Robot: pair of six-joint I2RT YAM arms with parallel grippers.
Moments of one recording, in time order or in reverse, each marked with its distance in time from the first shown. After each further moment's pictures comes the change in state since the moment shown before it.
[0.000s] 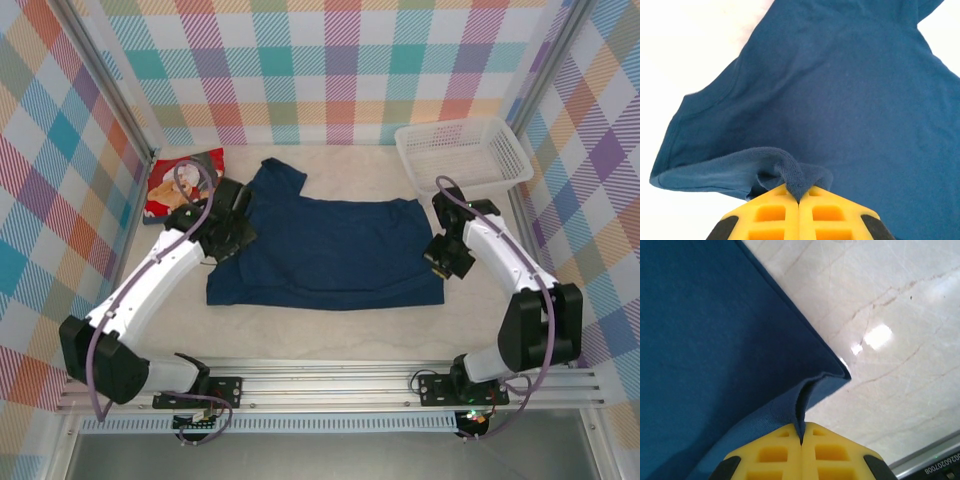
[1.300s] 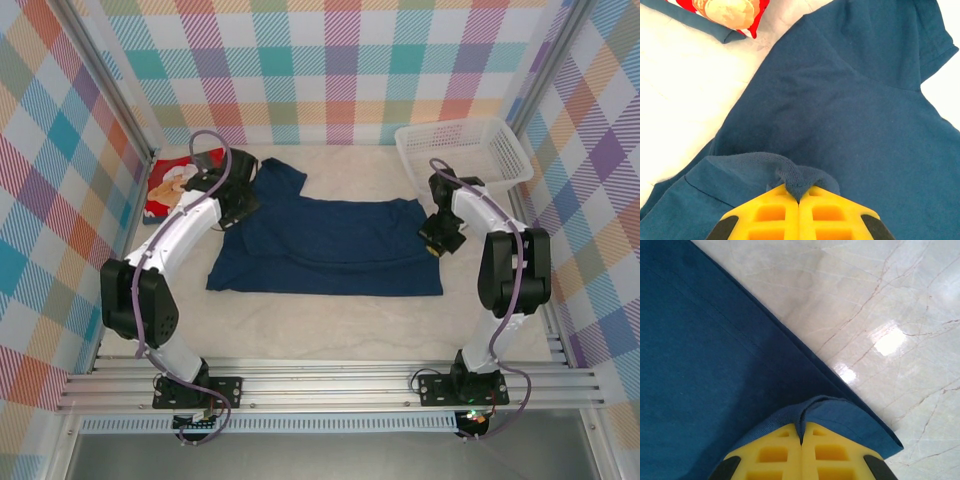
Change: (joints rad) left arm 0.119 0.312 0.182 0.141 -0.029 0.139; right arm -0.064 0.348 0.216 0.103 -0.016 0.006
